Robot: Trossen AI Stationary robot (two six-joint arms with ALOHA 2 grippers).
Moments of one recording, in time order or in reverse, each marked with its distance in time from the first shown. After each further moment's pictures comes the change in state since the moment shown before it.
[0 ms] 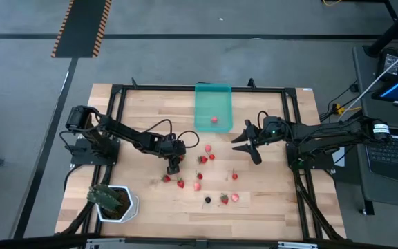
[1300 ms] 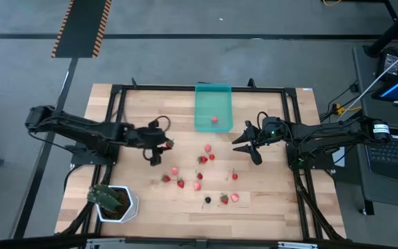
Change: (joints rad) left arm -0.013 -0.624 -0.160 -0.120 -0.099 0.092; right arm 0.000 0.000 0.000 -0.039 0.000 -0.004
